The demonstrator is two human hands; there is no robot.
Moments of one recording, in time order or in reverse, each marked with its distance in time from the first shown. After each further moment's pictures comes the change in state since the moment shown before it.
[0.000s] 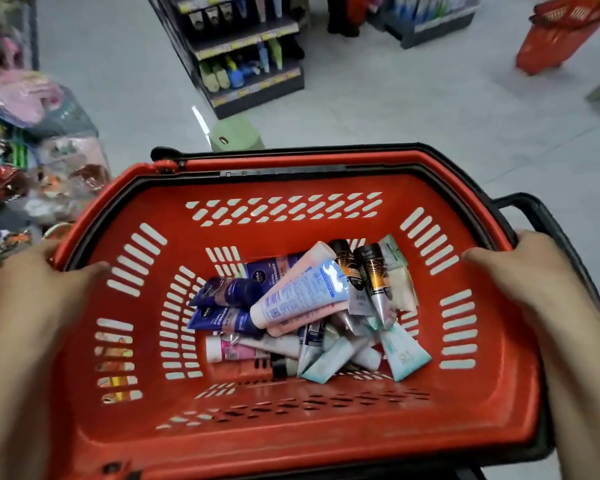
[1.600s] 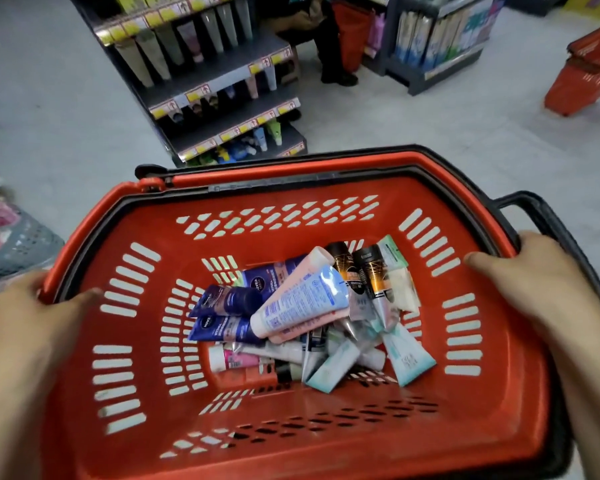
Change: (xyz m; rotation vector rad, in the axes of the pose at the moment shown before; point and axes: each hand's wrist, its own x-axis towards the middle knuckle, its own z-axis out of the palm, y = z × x) left_hand 0.702 0.205 0.101 -0.083 -0.030 0.020; right_hand 0.448 -0.504 0.177 -0.028 0.058 0.052
